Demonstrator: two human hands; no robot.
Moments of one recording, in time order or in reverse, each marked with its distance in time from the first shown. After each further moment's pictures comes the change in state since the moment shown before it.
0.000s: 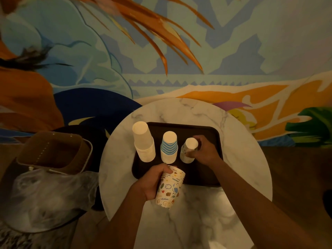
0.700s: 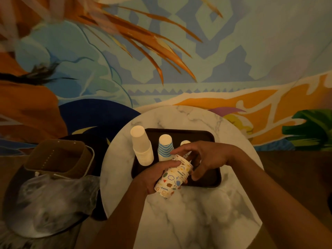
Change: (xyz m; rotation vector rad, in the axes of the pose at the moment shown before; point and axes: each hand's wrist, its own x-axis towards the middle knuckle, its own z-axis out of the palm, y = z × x) left_hand -0.031 0.015 0.047 0.235 -0.095 0.149; right_hand -0.082 -0.088 -0.096 -0.215 -0.817 -0.381
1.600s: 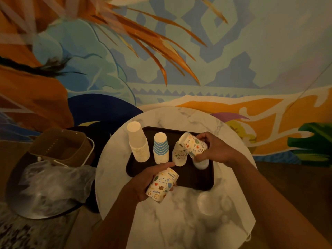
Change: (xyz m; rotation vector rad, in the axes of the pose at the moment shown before) left_hand -0.018 -0.027 0.027 -0.071 0.146 0.058; right_hand -0.011 0.080 -0.019 0.173 0.501 0.196
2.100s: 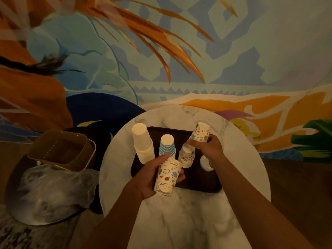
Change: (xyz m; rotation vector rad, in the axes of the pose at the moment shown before) left_hand 0.023 0.018 -0.026 -0.284 -0.024 0.018; right_hand 0.064 0.002 0.067 0.547 0.459 0.260
